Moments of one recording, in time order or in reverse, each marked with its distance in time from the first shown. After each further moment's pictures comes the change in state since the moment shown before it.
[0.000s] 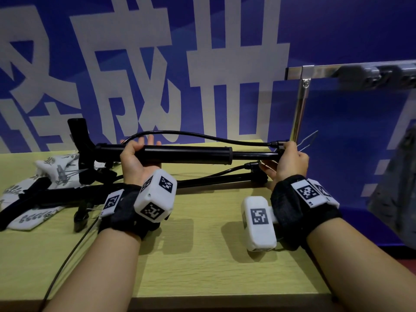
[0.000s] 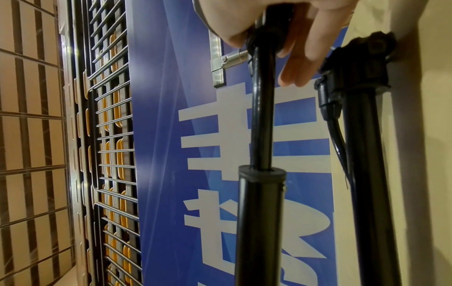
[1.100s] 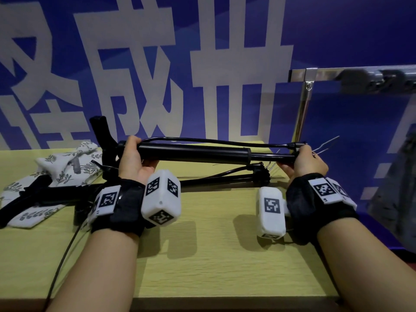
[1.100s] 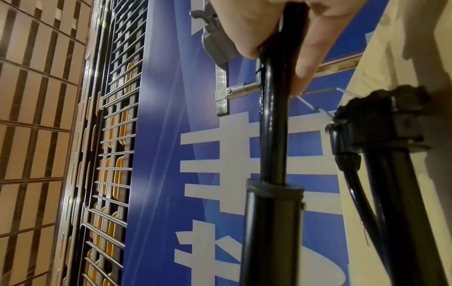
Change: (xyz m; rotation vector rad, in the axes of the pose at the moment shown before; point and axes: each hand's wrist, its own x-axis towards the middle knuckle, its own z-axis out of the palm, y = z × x) left_hand 0.007 0.019 -0.001 0.287 0.075 -0.165; right_hand 0.012 -0.013 -0.011 -0.005 0.163 -0.066
